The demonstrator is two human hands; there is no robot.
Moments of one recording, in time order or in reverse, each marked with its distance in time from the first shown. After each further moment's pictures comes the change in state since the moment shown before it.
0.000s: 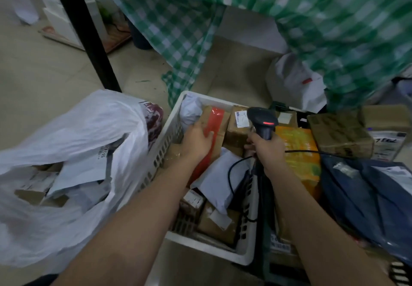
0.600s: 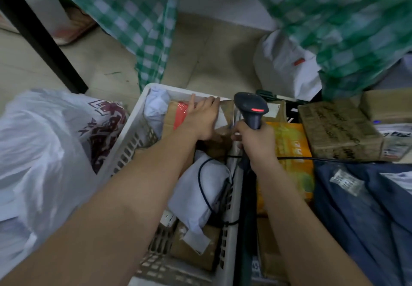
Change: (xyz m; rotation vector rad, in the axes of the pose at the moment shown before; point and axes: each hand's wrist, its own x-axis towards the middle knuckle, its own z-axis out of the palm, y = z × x) left_hand 0.108 0.033 0.095 0.778 -0.274 0.459; right_hand 0.085 0.021 -0.013 0.092 0.017 -0.021
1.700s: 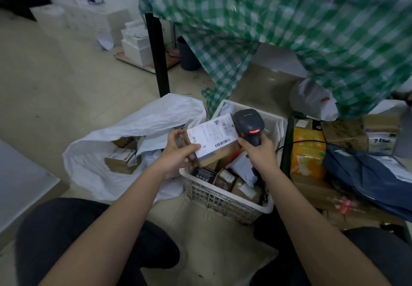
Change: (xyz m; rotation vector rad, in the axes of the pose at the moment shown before) left_hand -0.419 -0.041 -0.144 -1.532 0.250 -0.648; right_hand -0.288 -0.056 0.033 -0.185 -0.285 -0.255
